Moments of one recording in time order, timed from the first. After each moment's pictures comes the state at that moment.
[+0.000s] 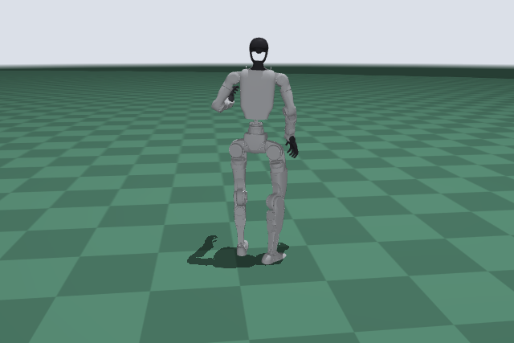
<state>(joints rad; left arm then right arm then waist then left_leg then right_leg) 0.02 0.49 -0.23 -0.28 0.17 -0.25 0.49 0.09 -0.31 0.34 0.85 -0.14 -0.06 -0.39 0.23 0.02 0.12 -0.02 -0.01 0.21 0.16 -0.21 -0.16 0.11 -0.18 -0.49 0.22 -0.15 0.24</state>
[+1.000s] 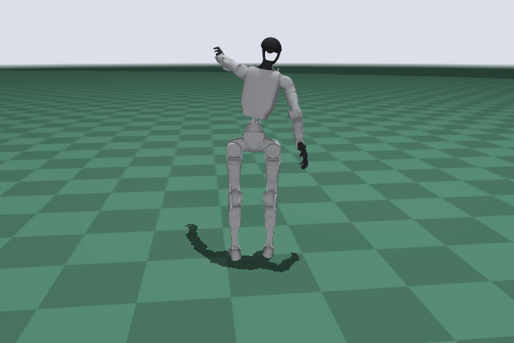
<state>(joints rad) -1.54 1.25 -1.40 1.30 0.82 -0.05 0.33 0.15 -0.54 0.38 0.90 0.12 -0.05 -0.22 -0.27 0.18 0.10 -0.01 0.01 0.14 0.15 -0.20 -0.18 -0.06 -0.01 -0.10 0.05 0.00 0.26</state>
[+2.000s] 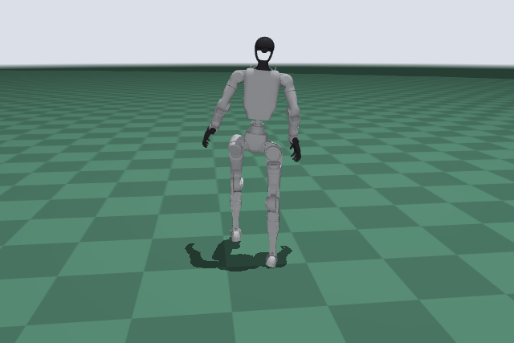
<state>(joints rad) 0.07 0.38 -0.12 0.86 -0.14 -0.10 0.24 0.24 -0.33 0.24 0.78 -0.05 0.02 -0.30 0.19 -0.02 0.13 -0.39 0.03 0.23 0.65 -0.18 -0.11 0.20 -0.13 0.03 0.17 -0.21 0.26</state>
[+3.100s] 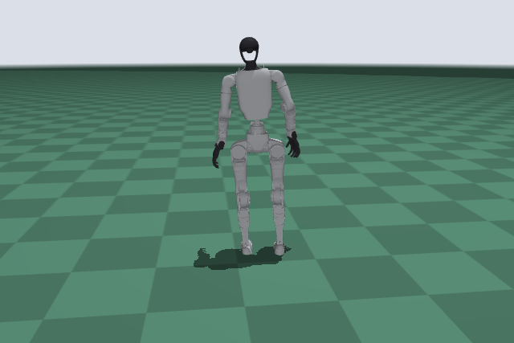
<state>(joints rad) 0.01 0.22 -0.09 1.21 -0.16 -0.04 0.29 0.10 -0.29 0.38 0.93 -0.13 0.05 -0.18 0.07 -0.07 0.13 0.02 -0.04 0.06 0.03 -0.11 -0.18 -0.08 -0.03 -0.05 0.26 -0.08 0.17</state>
